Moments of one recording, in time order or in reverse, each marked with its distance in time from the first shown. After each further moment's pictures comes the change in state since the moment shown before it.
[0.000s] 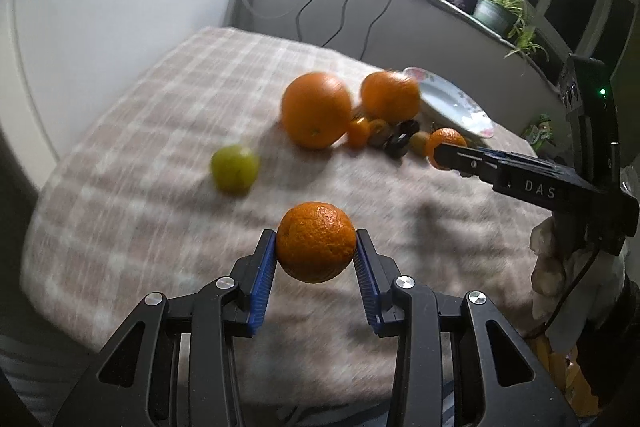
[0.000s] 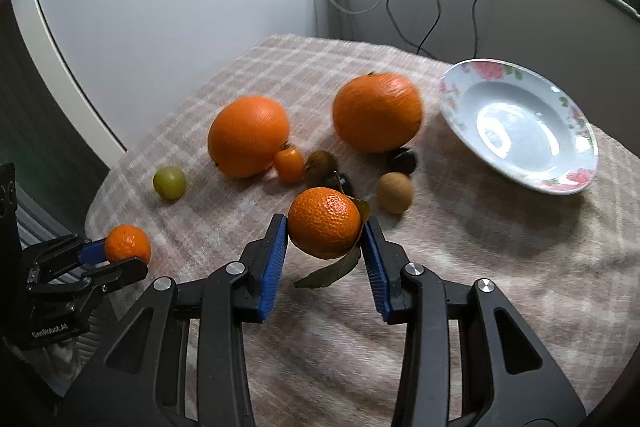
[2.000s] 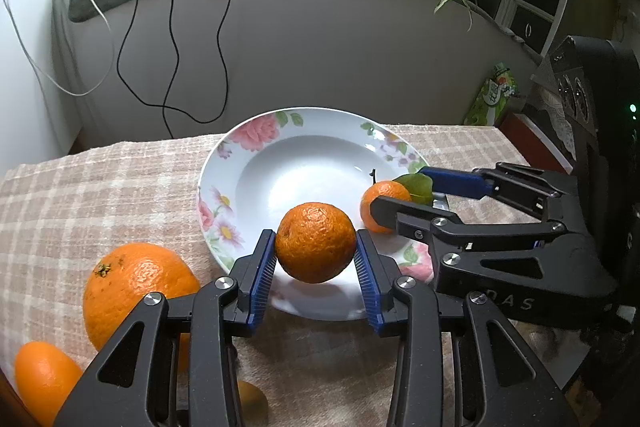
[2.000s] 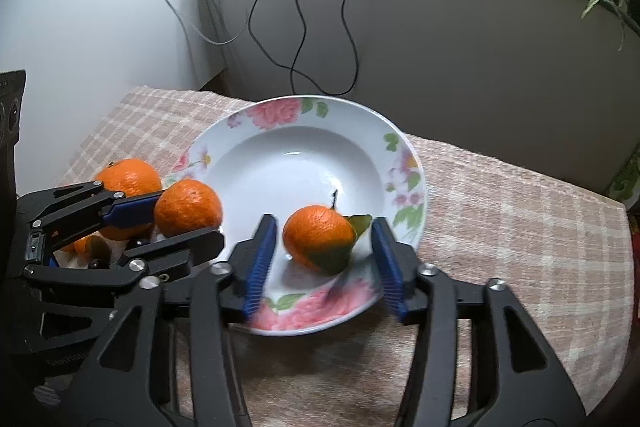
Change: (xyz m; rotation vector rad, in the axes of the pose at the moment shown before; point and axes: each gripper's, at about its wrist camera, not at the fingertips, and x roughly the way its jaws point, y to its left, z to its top) left arm 0.164 -0.175 0.129 0.315 0.048 -0.147; right arm 0.018 -0.182 0.047 0.102 -0.038 -0.186
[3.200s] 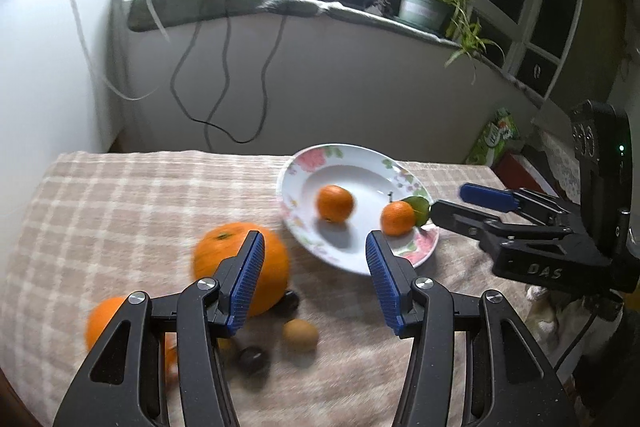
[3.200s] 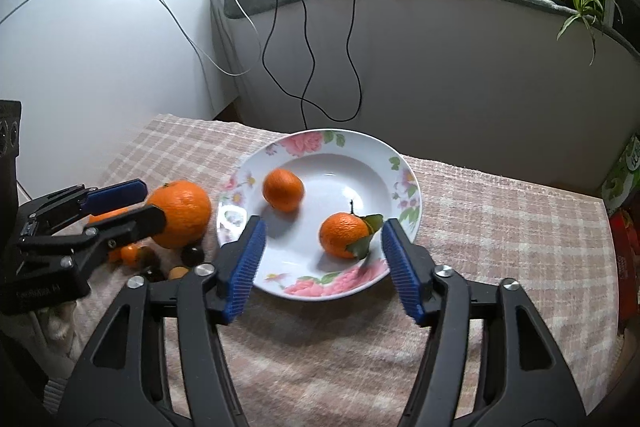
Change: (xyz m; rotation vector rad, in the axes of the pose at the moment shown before) left arm -0.085 0.038 -0.020 -0.101 -0.124 0.028; right arm -0.065 0.022 -0.002 0.023 -0.088 0.012
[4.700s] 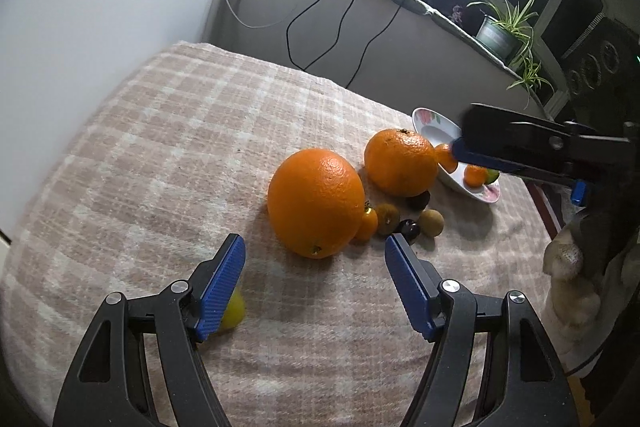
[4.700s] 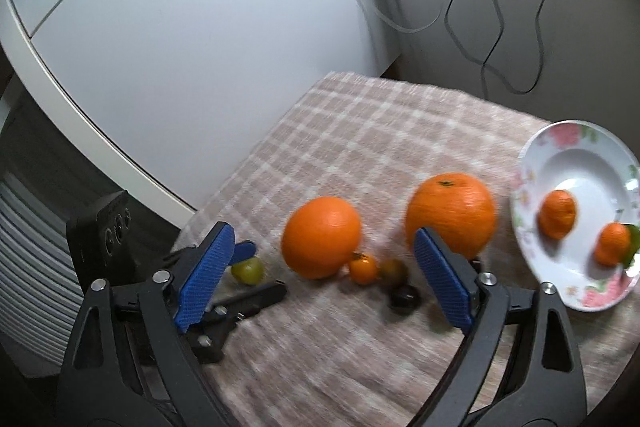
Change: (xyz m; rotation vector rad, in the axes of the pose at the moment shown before) left arm -0.062 0.118 -0.085 -0.262 0.059 0.049; right arm 0.040 0.171 0.022 -0.042 0.198 0.470
